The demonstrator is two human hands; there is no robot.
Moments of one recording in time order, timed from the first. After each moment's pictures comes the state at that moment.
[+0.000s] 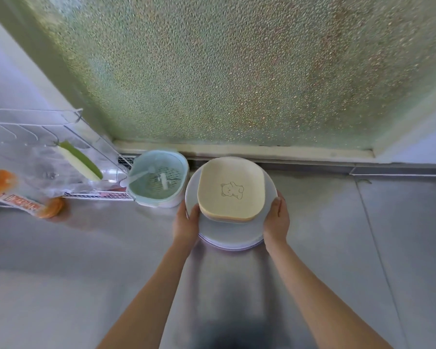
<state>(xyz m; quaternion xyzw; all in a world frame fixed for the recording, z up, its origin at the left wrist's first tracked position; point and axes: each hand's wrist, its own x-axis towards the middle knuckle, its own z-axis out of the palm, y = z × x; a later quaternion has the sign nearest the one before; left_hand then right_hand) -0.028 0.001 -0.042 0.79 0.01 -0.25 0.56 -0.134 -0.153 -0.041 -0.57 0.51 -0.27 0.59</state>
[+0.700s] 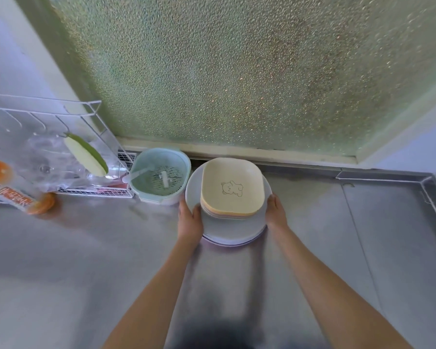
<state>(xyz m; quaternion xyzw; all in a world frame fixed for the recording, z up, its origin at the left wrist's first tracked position) -0.025 0.009 -0.046 0.78 -0.05 -0.24 0.57 -0.127 -0.160 -0.035 -0.63 0.52 -0.14 0.57</state>
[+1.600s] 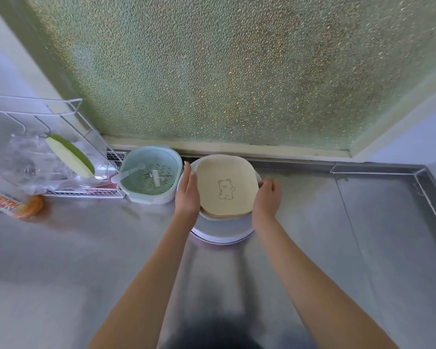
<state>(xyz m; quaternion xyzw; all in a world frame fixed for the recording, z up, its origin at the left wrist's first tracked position) -0.009 -0.025 0.016 0.72 -0.04 -0.27 0.64 -0.096 -0.143 0.009 -0.49 0.59 -0.31 0.56</state>
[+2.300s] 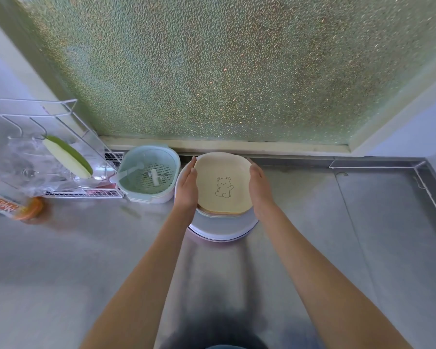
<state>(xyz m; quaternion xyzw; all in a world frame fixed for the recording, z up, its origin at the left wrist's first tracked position) 0.000 -0.031 0.013 0.69 -0.04 -0.30 0.66 -0.085 -0.158 0.014 -0.61 0.46 -0.17 0.62</state>
